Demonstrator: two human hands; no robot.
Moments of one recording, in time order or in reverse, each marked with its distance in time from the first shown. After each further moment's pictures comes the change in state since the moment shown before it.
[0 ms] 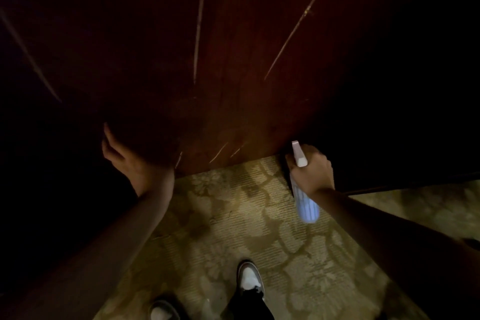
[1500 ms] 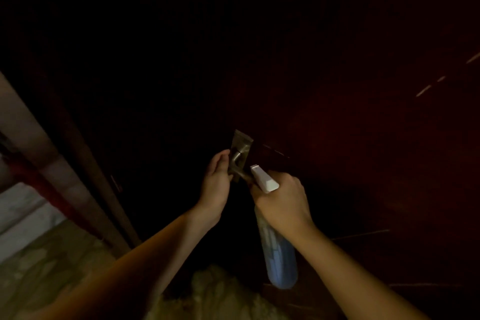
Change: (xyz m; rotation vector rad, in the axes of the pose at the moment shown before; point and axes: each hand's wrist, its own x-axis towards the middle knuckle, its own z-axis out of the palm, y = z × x) left_hand 0.148 0.091 -0.400 -0.970 0.062 -0.346; right_hand -0.218 -0.584 -0.100 0.108 -0.364 -0.882
